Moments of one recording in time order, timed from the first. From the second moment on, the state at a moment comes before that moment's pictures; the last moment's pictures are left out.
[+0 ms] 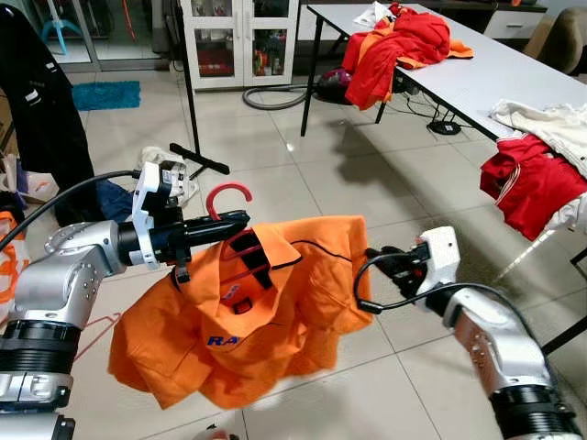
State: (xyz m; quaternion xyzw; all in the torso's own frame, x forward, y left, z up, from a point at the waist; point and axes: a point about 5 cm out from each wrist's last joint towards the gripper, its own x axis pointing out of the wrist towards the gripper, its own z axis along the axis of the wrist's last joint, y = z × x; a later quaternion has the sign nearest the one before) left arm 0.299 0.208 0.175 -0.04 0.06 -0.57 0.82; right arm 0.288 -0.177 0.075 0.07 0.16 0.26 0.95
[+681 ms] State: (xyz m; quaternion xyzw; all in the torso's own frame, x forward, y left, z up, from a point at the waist) left arm 0.298 0.208 0.176 -0.03 0.07 -0.57 0.82; right arm 0.253 -0.182 0.078 0.08 0.16 0.30 0.94
